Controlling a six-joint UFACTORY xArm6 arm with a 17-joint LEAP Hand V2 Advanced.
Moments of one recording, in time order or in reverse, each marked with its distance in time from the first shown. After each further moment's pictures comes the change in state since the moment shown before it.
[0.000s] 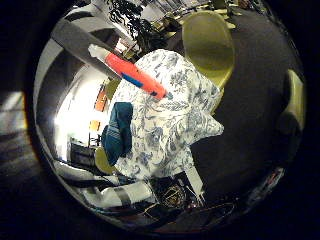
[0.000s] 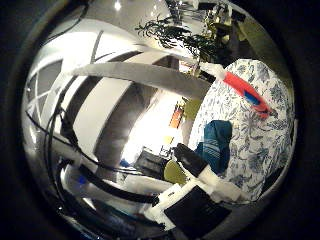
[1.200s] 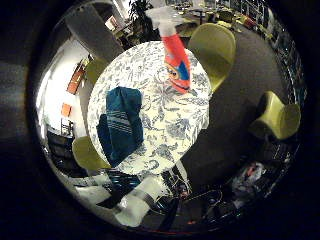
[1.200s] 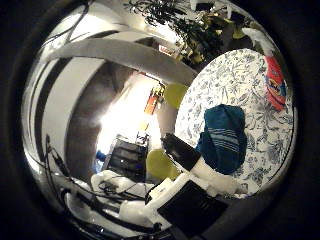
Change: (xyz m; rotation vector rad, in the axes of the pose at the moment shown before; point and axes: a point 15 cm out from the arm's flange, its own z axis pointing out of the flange) arm -0.161 0.020 0.074 -0.183 0.249 -0.129
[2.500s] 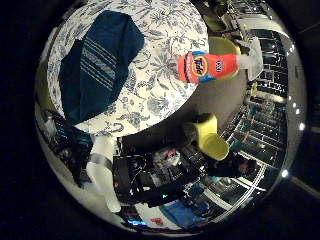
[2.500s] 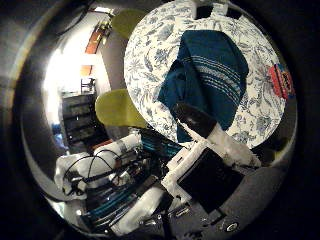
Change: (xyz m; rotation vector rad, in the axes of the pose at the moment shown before) arm -0.129 0.052 0.166 -0.761 0.572 -0.382
